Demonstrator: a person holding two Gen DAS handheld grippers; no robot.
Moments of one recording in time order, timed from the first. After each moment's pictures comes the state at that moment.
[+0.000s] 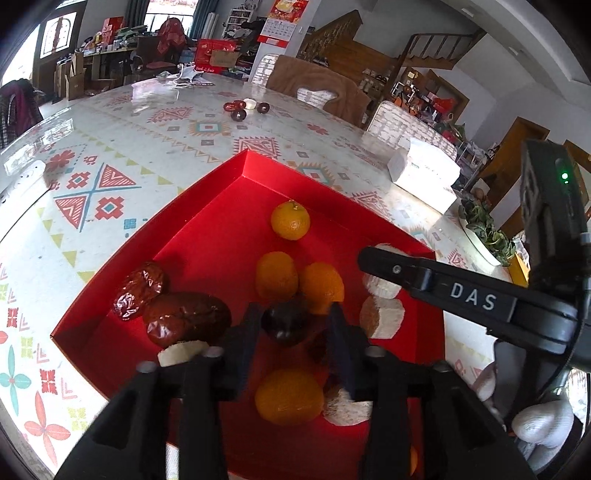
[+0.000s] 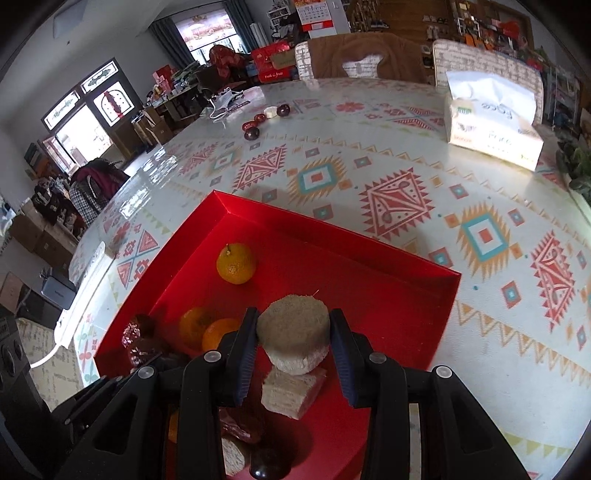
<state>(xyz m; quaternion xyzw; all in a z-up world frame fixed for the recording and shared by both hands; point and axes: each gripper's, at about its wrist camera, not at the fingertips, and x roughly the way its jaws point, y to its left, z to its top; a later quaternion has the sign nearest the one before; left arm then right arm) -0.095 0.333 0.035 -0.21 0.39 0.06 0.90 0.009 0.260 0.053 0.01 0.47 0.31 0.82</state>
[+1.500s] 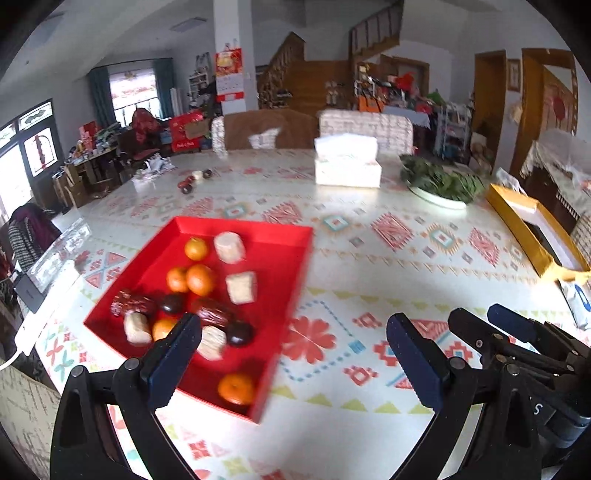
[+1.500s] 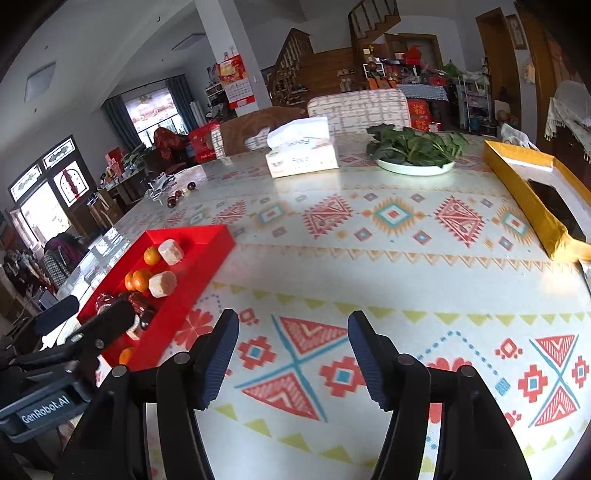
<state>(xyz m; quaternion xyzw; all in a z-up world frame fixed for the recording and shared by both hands) -0.141 0.148 0.092 -0.01 0.35 0.09 0.93 -0.117 0.029 0.065 0.09 0.36 0.18 0.91</state>
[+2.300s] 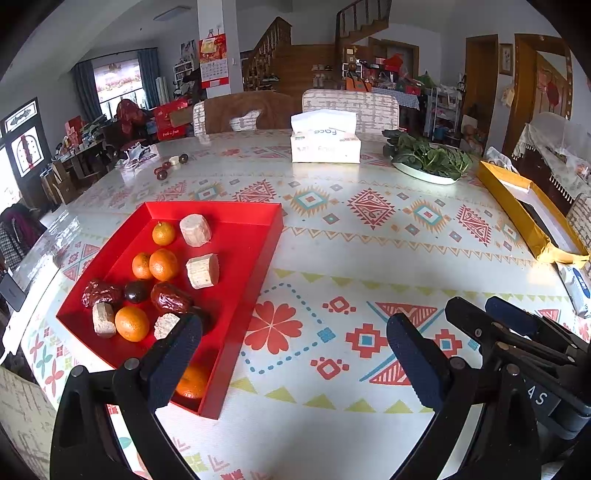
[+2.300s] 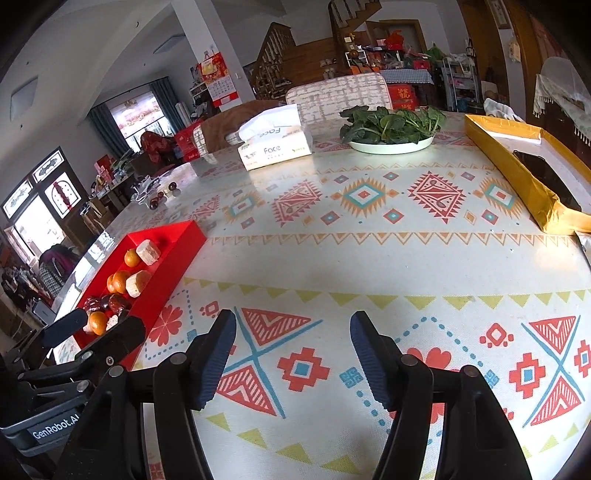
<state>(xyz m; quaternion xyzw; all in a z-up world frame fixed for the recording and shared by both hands) -0.125 0.128 0.072 0.00 0.38 0.07 0.92 -0.107 0.003 0.047 0.11 0.38 0.17 0.90</state>
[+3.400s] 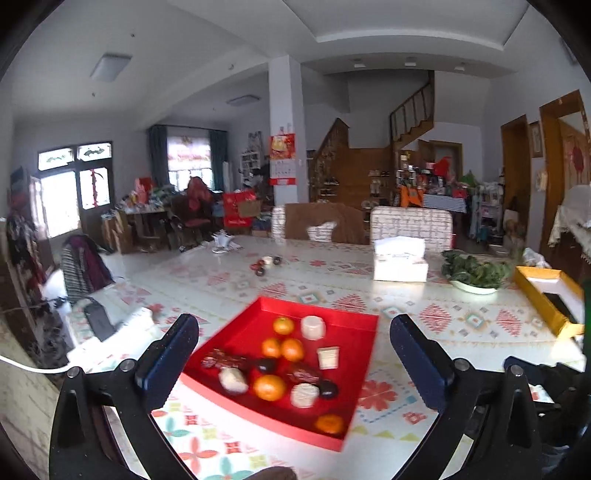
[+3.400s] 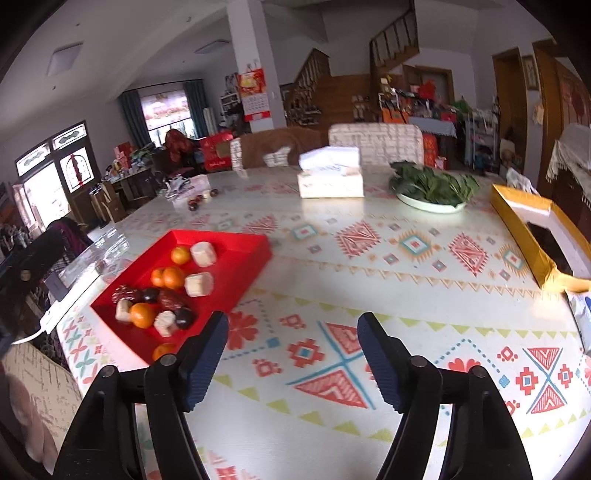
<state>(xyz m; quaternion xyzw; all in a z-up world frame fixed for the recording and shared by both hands) -0.231 0.195 0.145 0.00 0.15 0.19 0.97 -0.163 0.081 0.096 0.03 0.31 0.19 0.93</state>
